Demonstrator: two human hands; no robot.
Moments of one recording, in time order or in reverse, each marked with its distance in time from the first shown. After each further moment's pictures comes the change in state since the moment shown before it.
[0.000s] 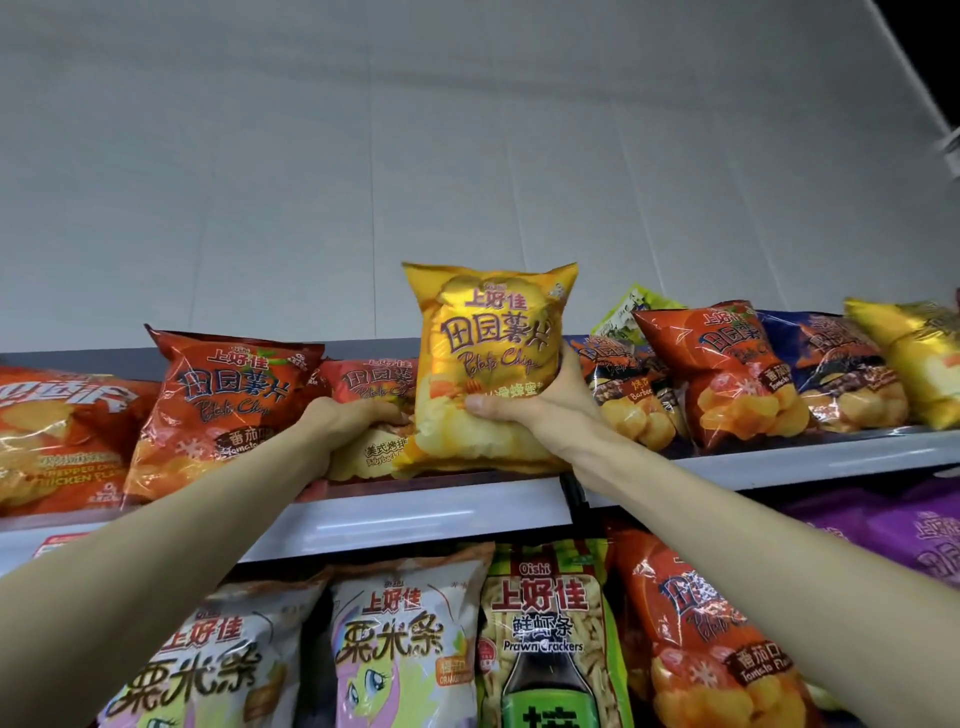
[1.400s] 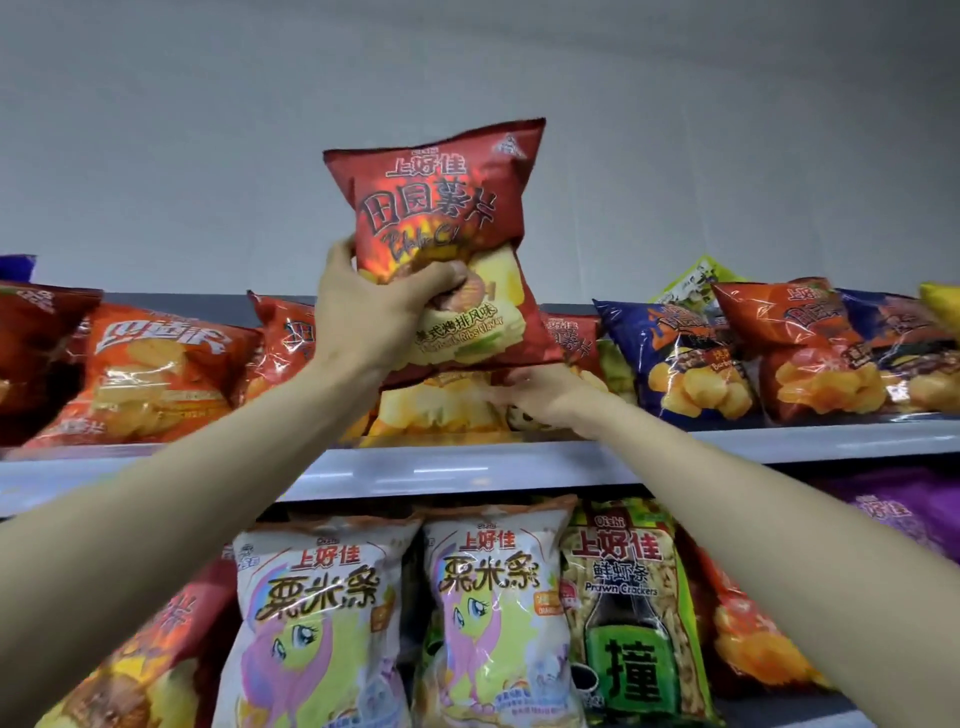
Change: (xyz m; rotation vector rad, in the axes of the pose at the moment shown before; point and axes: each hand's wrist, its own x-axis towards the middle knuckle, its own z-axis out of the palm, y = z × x) left_hand -0.065 0.023 -0.077 -0.410 0.228 0.552; right_hand 0.009 -0.010 0.096 -0.591 -0.368 0.124
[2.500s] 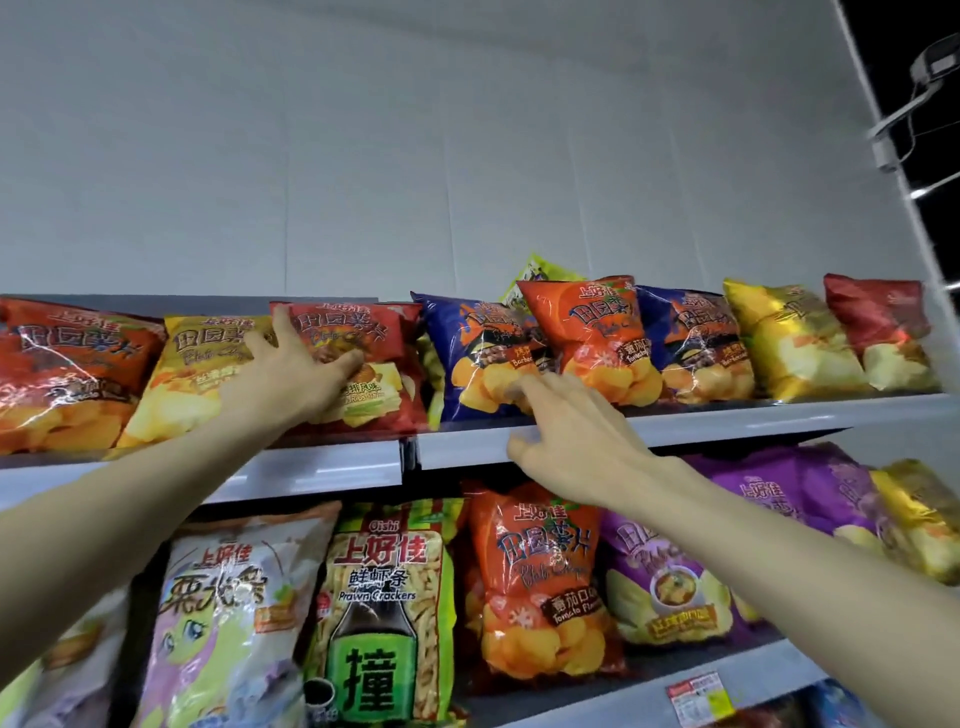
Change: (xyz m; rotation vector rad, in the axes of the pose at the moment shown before) left_hand -0.040 -0.053 0.168 1.048 -0.178 -0.119; right_hand -0.130 0.179 -0.163 -0.583 0.268 -0.235
